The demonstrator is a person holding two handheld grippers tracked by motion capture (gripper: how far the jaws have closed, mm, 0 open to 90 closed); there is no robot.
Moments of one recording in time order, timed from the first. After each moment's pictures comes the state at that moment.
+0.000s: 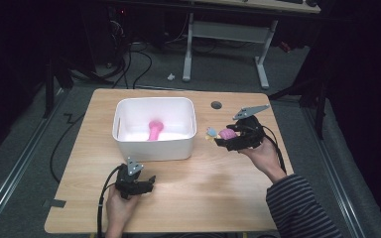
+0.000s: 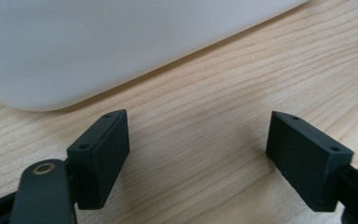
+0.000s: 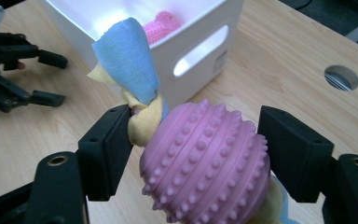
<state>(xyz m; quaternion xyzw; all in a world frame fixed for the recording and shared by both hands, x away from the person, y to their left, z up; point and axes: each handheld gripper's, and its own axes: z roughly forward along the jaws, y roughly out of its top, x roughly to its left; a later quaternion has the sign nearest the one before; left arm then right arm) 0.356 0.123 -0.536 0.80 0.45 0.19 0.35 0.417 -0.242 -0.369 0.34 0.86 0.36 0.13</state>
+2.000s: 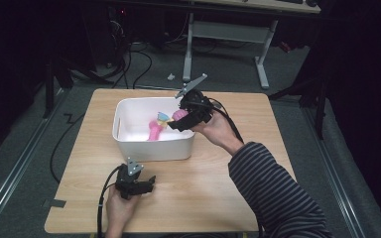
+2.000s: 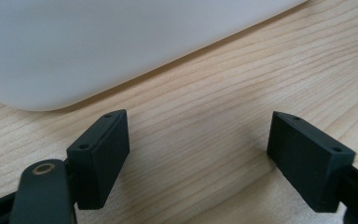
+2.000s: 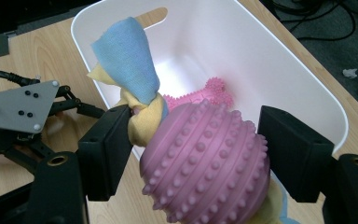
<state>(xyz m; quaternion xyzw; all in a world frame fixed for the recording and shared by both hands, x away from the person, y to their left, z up) 0.355 0.123 -0.536 0.80 0.45 0.19 0.35 0.463 -0.106 -0.320 0.25 0.90 0.33 0.12</state>
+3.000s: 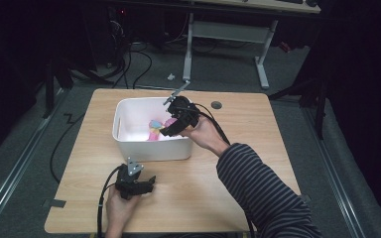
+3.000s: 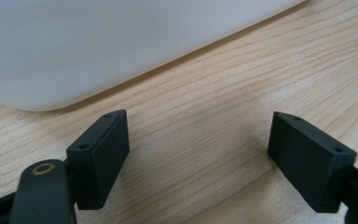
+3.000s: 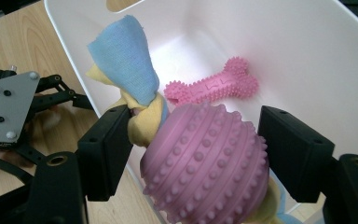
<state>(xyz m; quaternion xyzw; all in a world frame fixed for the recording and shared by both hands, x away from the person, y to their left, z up) 0.355 0.123 -0.536 0.80 0.45 0.19 0.35 0.481 -0.078 -0.358 0.27 0.92 0.28 0.08</state>
